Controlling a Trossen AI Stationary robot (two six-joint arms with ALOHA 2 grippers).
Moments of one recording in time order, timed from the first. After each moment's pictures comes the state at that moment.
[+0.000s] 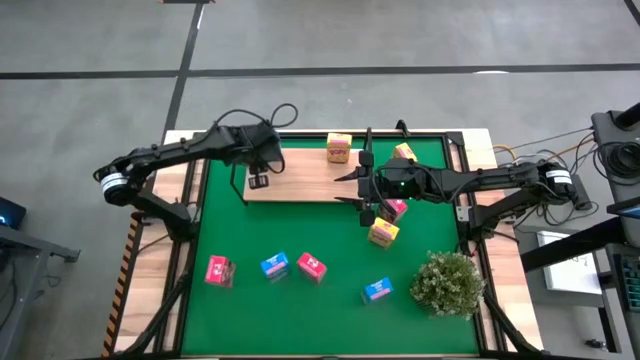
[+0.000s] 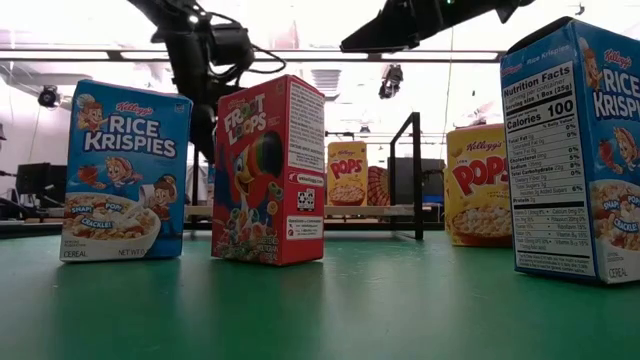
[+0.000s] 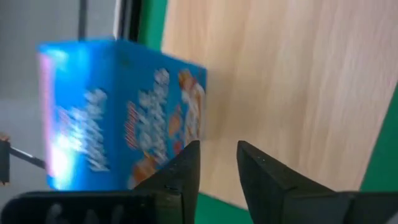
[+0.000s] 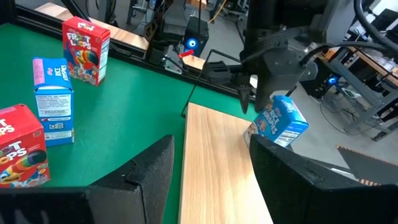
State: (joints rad) left arm 0.52 1.44 1.13 -0.85 -0.26 0.42; right arm -0.08 1.32 0.95 0.09 0.03 -0.40
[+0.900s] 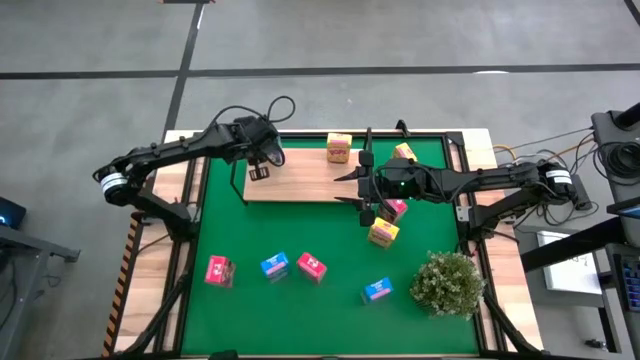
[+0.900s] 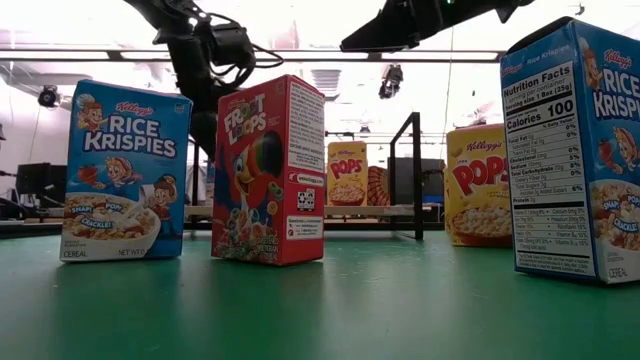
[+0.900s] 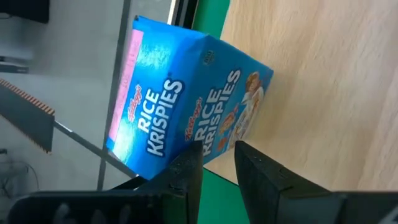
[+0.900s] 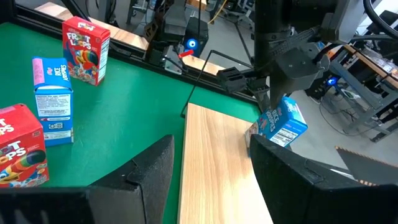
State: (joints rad) left arm 0.55 1.44 1.12 -0.80 -0.40 0.41; right arm -0.08 1.32 0.95 0.09 0.03 -0.40
